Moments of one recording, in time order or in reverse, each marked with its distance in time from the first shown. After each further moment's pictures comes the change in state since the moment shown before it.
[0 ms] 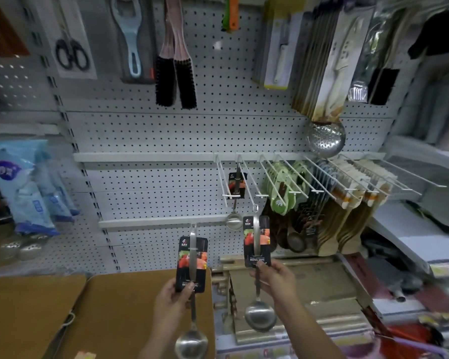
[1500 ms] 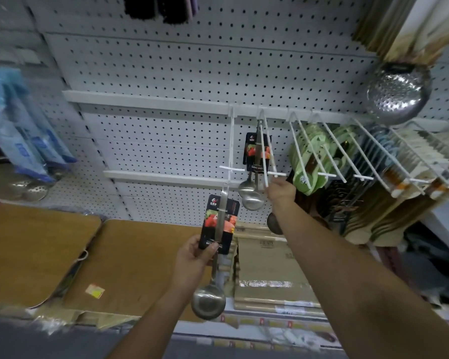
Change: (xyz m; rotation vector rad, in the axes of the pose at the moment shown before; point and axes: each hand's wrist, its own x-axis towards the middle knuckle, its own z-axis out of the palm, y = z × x) left_hand 0.043 0.005 0.085 -0.048 -0.043 -0.026; right_hand 0.222 -0.061 0.058 -0.363 -0.041 -0.004
